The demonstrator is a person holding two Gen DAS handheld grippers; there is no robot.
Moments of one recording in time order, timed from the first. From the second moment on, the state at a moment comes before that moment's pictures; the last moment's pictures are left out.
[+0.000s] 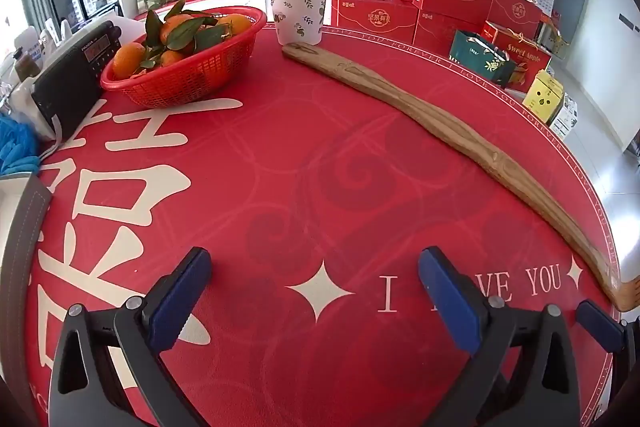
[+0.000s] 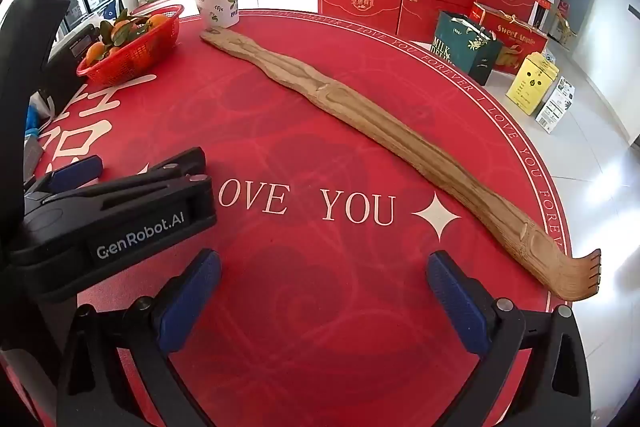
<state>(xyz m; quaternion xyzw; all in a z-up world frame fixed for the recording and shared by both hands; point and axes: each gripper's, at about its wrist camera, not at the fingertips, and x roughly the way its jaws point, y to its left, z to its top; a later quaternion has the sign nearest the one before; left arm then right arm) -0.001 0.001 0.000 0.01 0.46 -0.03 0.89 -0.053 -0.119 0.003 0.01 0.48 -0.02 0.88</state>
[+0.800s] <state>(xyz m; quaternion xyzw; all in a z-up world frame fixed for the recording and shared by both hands) -0.001 0.001 0.000 0.01 0.46 -0.03 0.89 -0.053 -0.118 0.003 0.02 0.49 -0.02 0.87</state>
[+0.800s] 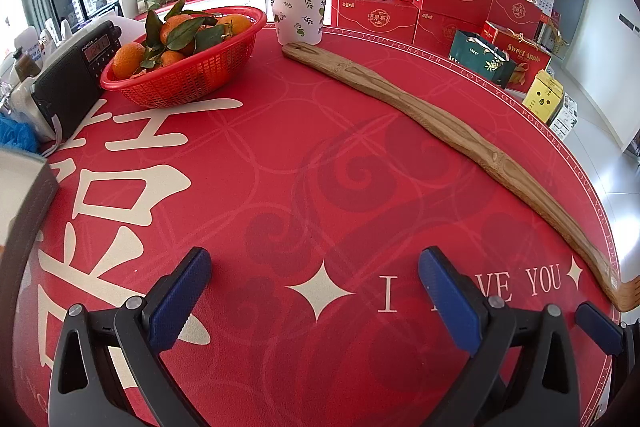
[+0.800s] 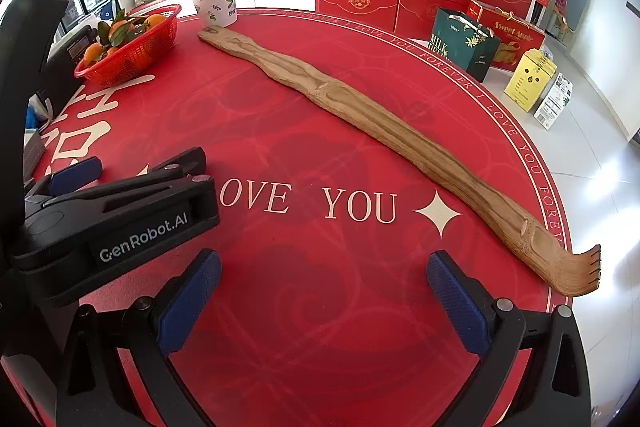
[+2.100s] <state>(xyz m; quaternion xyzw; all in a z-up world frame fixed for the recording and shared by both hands) -0.001 0.001 0.000 0.01 0.46 -0.03 0.89 -0.054 -0.117 0.003 0.02 0.48 -0.03 0.87</state>
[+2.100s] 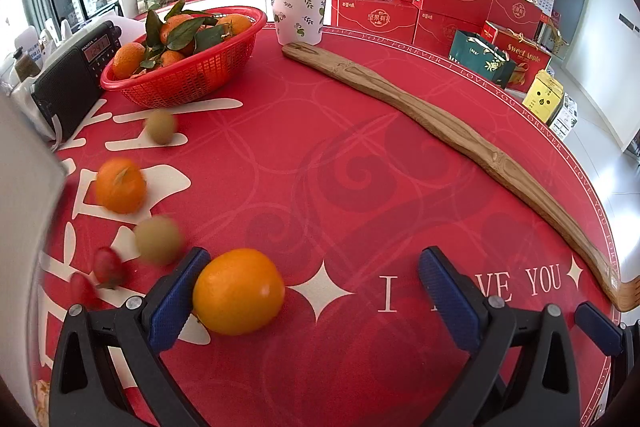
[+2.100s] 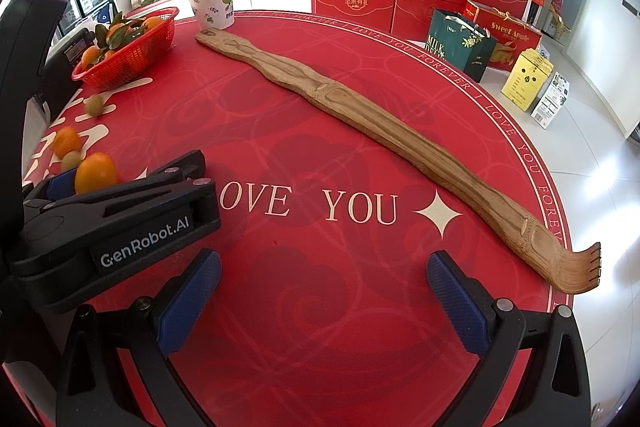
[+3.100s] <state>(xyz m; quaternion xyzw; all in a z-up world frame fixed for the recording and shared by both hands) -0.001 0.001 0.001 0.01 0.46 -0.03 0.89 -0.054 -0.115 0.002 0.01 0.48 -0.03 0.88</state>
